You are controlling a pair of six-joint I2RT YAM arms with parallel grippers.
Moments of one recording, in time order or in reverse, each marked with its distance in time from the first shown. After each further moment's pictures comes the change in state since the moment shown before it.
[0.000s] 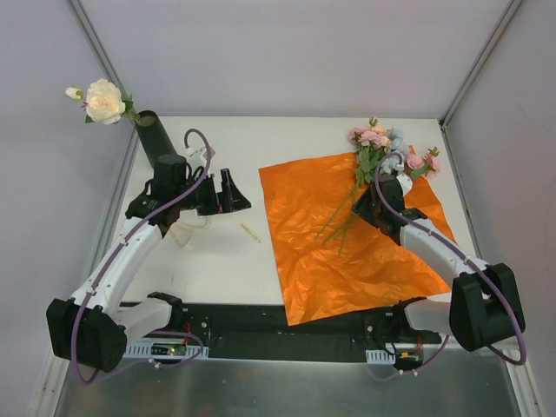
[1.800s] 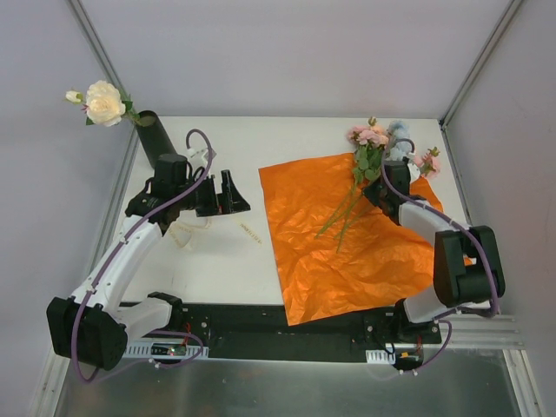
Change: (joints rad) left arm 0.001 0.010 0.016 -0.072 0.009 0.037; right arm -0.172 0.311 0.090 0.263 -0.090 0.058
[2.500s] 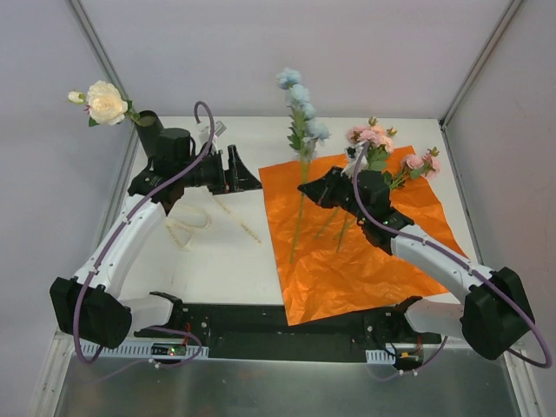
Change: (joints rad) left arm -0.019 0.120 0.203 0.041 0.163 -0.087; right arm 0.381 -0.344 -0.051 0.220 -0.309 -0.103
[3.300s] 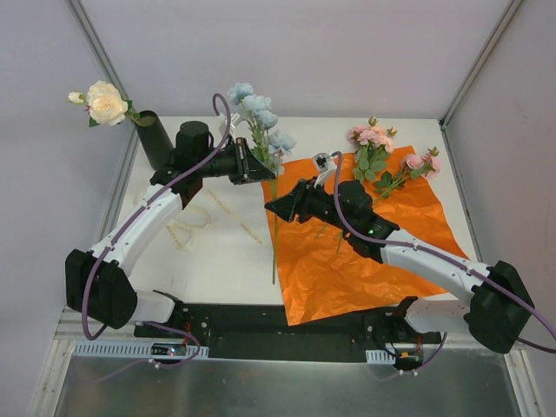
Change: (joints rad) left arm -0.095 0.130 0.013 0.340 0.090 -0.248; right arm 0.270 0.018 0.043 0.098 -0.056 -0.034
